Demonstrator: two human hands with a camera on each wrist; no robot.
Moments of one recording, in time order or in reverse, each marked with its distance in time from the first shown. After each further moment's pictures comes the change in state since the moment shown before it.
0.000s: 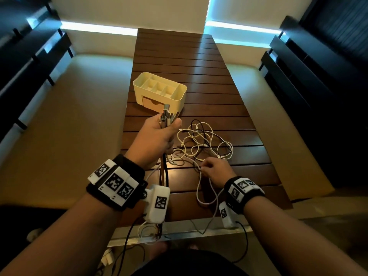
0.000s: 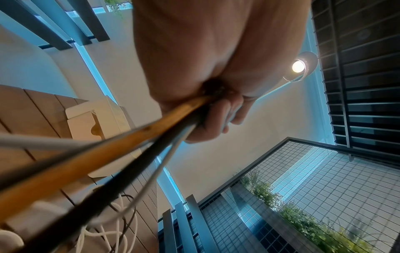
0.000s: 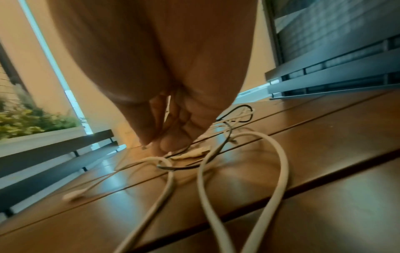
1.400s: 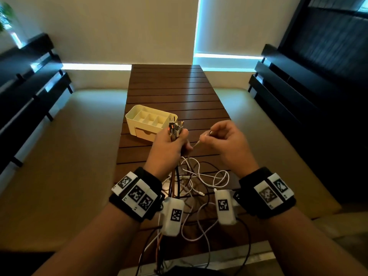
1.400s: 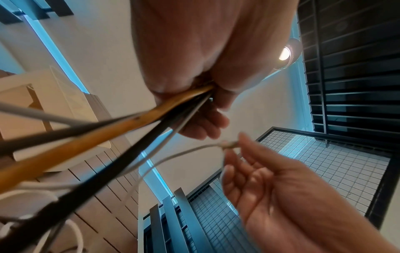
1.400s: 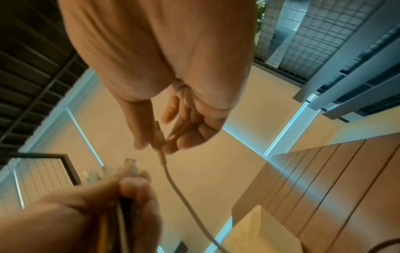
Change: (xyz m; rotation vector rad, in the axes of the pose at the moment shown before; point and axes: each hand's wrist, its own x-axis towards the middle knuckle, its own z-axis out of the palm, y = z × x) left_hand 0.050 0.016 0.048 0.134 0.108 0.152; right_hand -0.029 -0.101 -0.123 0.755 0.342 -0.426
